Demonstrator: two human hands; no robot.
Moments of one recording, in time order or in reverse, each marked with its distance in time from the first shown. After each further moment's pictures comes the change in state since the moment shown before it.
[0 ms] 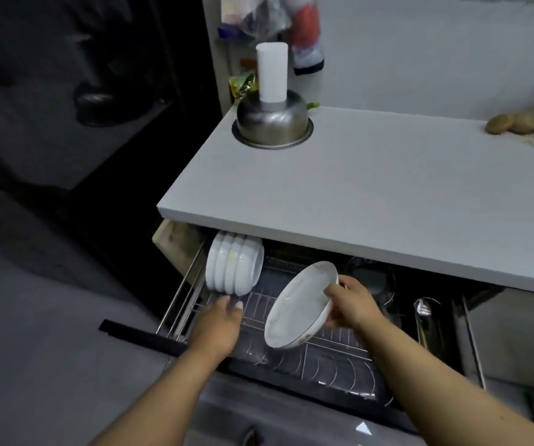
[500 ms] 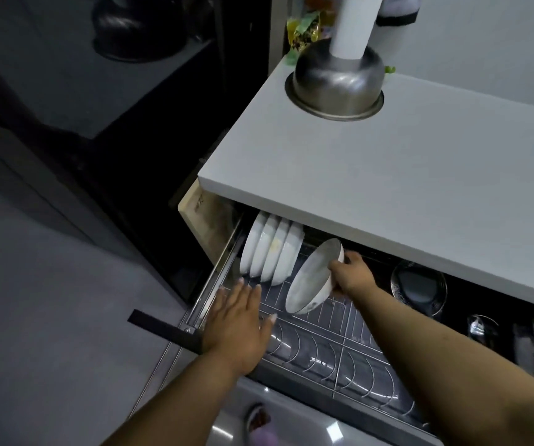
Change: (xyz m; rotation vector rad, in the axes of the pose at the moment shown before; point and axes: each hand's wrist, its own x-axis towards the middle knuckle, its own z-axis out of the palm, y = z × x) left_hand 0.049 -0.071 -0.015 0.503 -0.035 0.286; right_hand 0.125 -0.007 0.112 -0.247 0.098 0.090
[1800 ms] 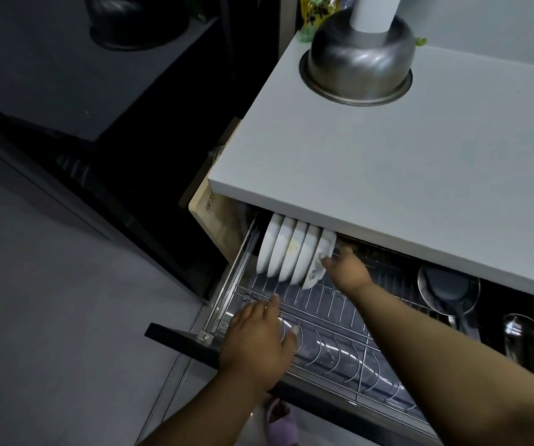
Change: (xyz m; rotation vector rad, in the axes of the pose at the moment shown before) left_hand 0.008 -0.005 0.002 -0.108 0.002 -0.020; right_hand 0.025 -0.021 0.045 -0.368 -0.052 -0.107
